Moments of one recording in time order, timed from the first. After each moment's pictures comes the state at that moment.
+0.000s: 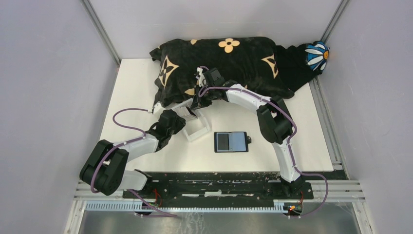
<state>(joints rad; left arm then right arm) -0.47 1.35 0.47 0.22 -0.31 -0.99 0.65 2.21 1.78 -0.38 -0.48 0.52</state>
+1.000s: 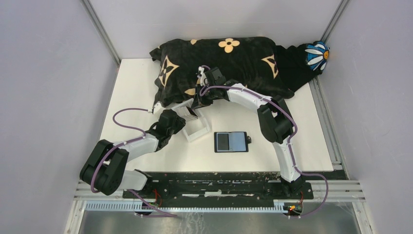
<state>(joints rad) -0.47 1.35 0.47 0.22 -0.31 -0.99 0.64 2.21 1.78 -0.38 -0.48 0.52</state>
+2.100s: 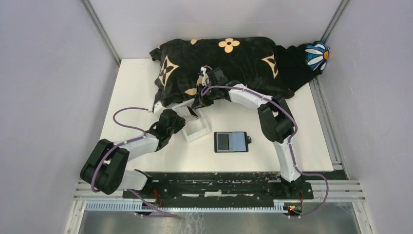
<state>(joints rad) -0.47 1.36 0.47 0.23 -0.30 -0.99 0.62 2.21 1.75 -0.33 -0.53 0.56</state>
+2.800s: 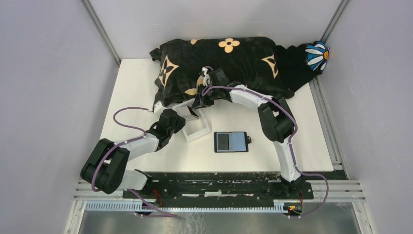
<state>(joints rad) -0.47 1.36 0.48 0.24 -0.30 -0.99 0.61 2.21 1.71 -0.27 -0.57 0.59</state>
